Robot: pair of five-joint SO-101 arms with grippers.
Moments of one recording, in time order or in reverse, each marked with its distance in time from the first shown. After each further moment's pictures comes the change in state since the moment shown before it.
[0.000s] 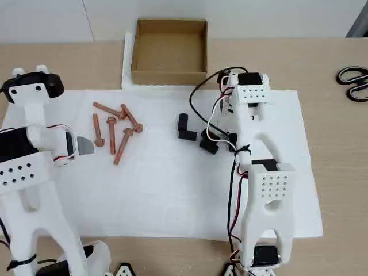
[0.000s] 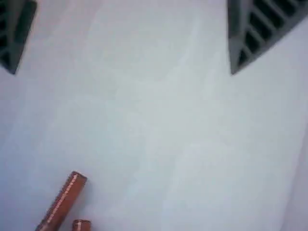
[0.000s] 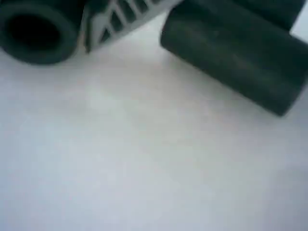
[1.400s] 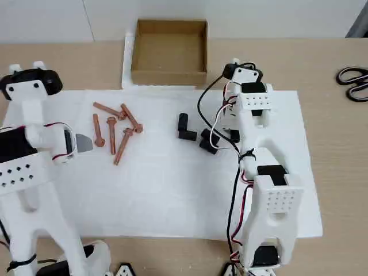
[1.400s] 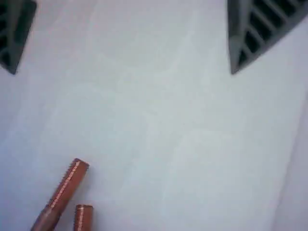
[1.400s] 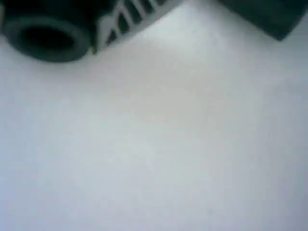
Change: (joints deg) left arm 0.0 0.0 -1.9 0.0 0.0; right arm -0.2 -11.1 19.5 -22.5 -2.1
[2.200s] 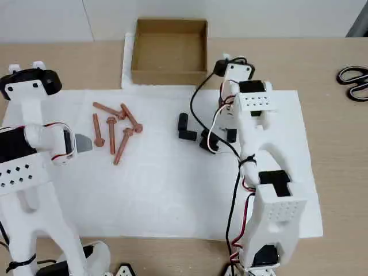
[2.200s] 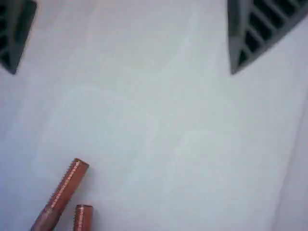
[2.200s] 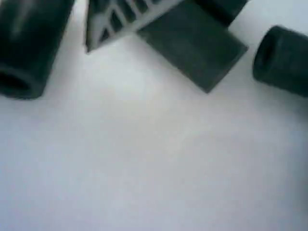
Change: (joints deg) left arm 0.0 0.0 0.0 0.0 0.0; right arm -0.8 -7.5 4.0 0.4 4.7
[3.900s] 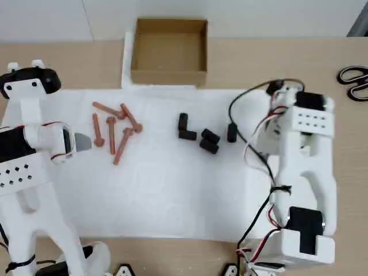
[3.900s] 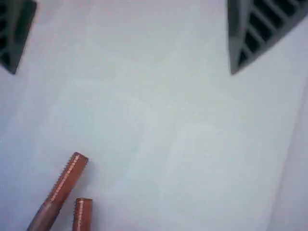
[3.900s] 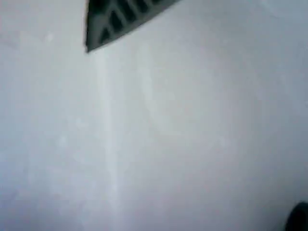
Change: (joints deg) left arm 0.0 0.0 0.0 -0.7 -0.2; right arm 16.6 -25.8 13.8 22.7 3.7
